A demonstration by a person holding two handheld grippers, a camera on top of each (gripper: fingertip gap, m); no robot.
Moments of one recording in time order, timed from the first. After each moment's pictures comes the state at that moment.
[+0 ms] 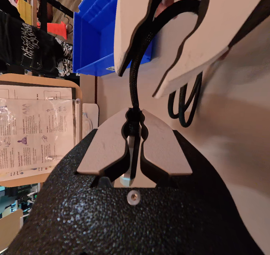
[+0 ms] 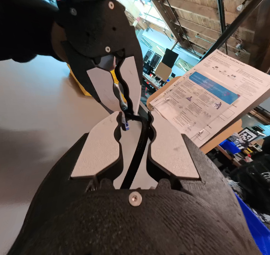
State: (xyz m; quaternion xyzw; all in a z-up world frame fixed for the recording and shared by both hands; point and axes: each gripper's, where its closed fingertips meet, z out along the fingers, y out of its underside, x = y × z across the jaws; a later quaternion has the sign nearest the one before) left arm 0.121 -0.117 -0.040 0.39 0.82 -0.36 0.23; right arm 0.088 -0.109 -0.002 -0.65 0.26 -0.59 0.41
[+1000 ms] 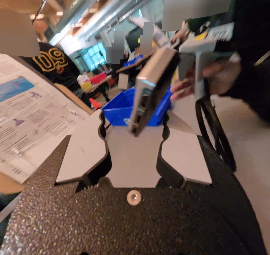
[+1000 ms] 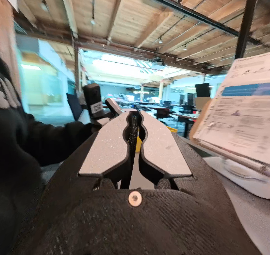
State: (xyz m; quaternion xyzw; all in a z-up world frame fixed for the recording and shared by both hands) left arm 0.143 -0.062 0.008 0.22 0.66 -0.72 0.05; right arm 0.059 -0.099 0.049 -0.49 0.26 -0.44 0.71
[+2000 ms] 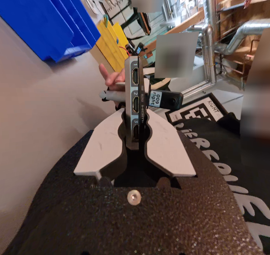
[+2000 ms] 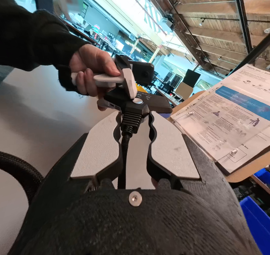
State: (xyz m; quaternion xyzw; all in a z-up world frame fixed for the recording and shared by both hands) left arm 0.100 -0.080 -0.032 -0.10 0.71 -0.42 -0.56; right arm 0.094 -0.087 -0.028 -0.65 0.19 -0.55 0.49
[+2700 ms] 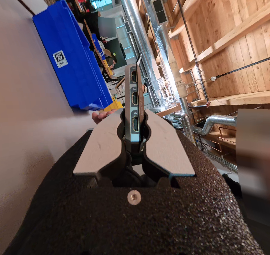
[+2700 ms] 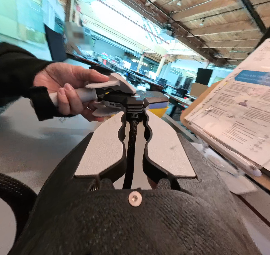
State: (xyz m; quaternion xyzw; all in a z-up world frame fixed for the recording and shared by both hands) left arm 0.163 -0.084 -0.028 -0.30 0.55 -0.56 -0.54; right arm 0.143 -0.094 -0.034 -0.61 0.22 -0.48 0.59
